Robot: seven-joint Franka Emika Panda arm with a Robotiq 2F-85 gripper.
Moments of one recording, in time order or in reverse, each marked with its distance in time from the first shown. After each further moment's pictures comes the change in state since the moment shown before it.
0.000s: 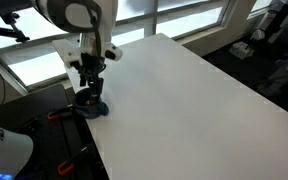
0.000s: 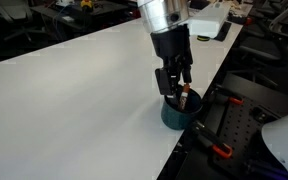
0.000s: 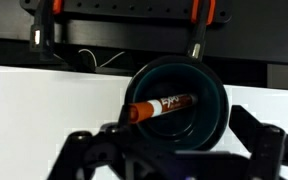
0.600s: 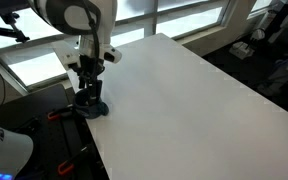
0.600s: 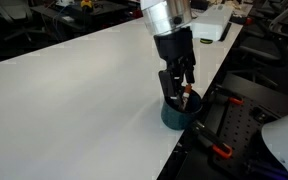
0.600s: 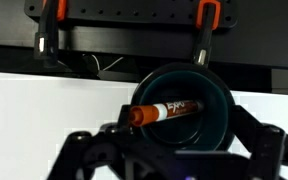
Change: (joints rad) arm -0.001 0.000 -0.006 -0.015 -0.014 0.001 0.012
